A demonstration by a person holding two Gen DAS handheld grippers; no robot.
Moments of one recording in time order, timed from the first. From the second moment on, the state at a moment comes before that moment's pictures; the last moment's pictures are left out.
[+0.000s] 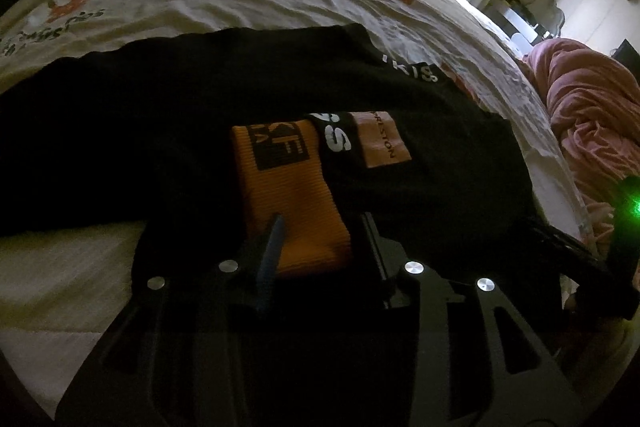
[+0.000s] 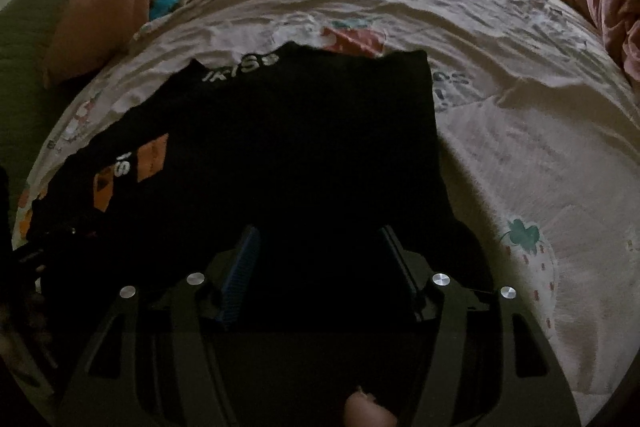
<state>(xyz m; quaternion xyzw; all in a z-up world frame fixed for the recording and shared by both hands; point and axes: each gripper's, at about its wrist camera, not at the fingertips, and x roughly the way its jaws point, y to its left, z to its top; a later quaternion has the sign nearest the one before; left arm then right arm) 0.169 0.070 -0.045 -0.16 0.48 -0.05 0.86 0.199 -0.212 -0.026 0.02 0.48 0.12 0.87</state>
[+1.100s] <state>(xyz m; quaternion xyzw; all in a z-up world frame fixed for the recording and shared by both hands) 0.126 0.114 0.009 -0.15 0.41 0.03 0.90 0.161 -0.168 0.028 0.01 0.40 0.18 0.90</state>
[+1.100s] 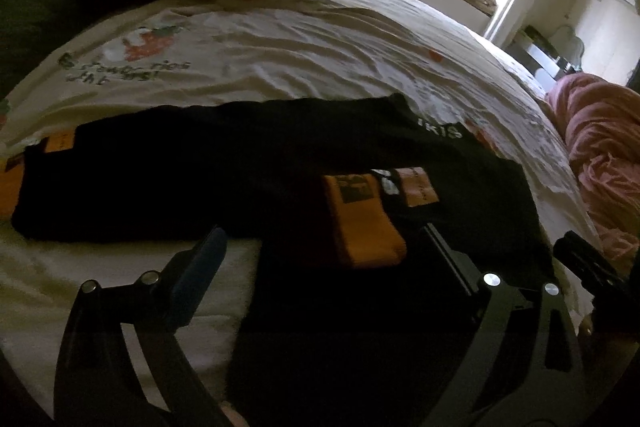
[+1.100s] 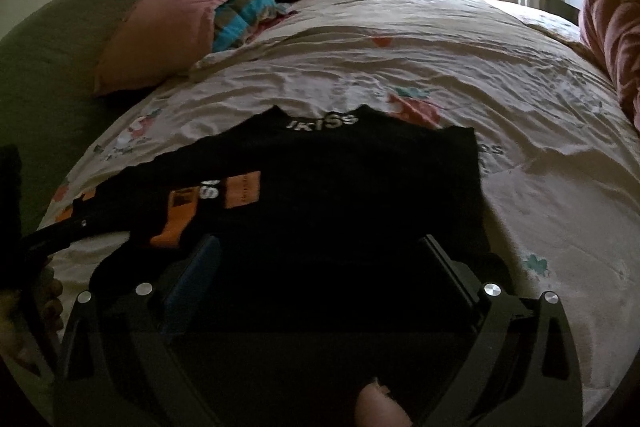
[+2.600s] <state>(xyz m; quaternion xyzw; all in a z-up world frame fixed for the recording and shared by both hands) 0.065 0.282 -0.004 -0.23 0.39 0.22 0.86 0.144 0.040 0.038 -0.10 0.38 0.33 0.86</state>
